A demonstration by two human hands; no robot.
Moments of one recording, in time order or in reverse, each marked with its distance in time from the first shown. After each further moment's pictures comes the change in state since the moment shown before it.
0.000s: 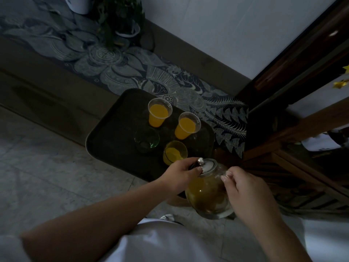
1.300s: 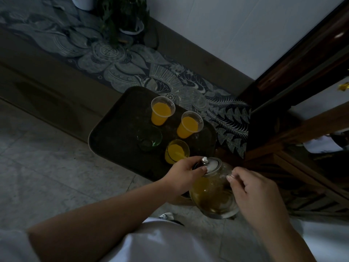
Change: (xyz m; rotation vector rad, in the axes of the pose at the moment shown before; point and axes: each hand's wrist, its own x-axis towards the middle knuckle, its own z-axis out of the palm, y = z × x) left_hand -0.003 0.004 0.006 -0.024 0.016 0.034; right_hand -0.004 0.007 -0.004 0.042 0.138 -0.120
